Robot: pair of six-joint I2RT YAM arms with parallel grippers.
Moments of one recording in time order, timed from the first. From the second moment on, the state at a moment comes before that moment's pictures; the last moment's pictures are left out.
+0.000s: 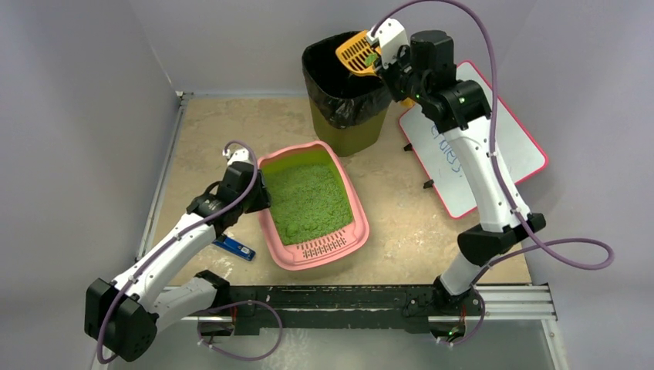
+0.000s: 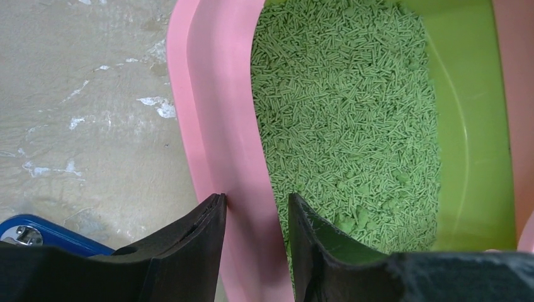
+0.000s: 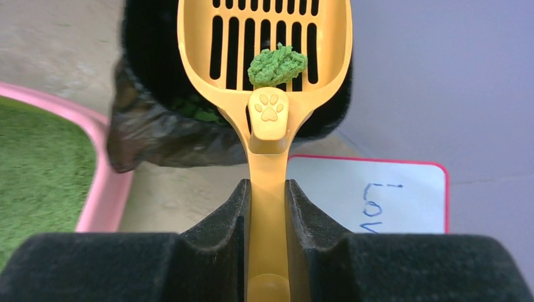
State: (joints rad) left arm -0.48 1.01 0.76 -0.53 -0.22 -0.62; right arm 0.48 1.66 2.18 -0.91 0.10 -0.39
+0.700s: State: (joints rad) left arm -0.47 1.04 0.76 -0.52 -0.21 -0.61; right arm 0.42 1.77 2.12 -0.75 0.34 -1.07
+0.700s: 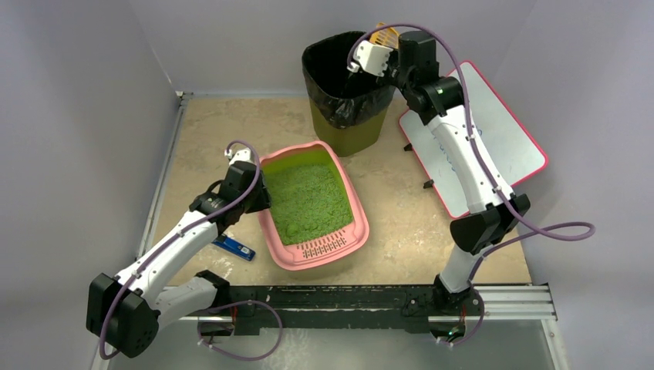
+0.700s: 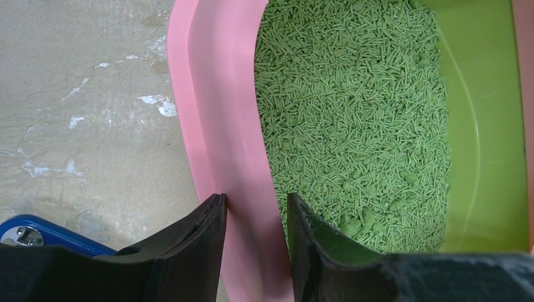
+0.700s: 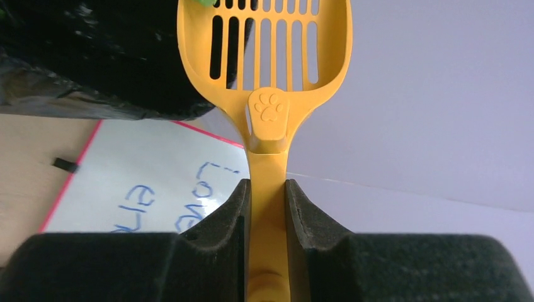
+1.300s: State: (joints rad) left arm -0.47 1.07 0.76 -0.51 -0.18 -0.55; right arm 0.43 1.74 2.03 -0.62 0.43 -1.30
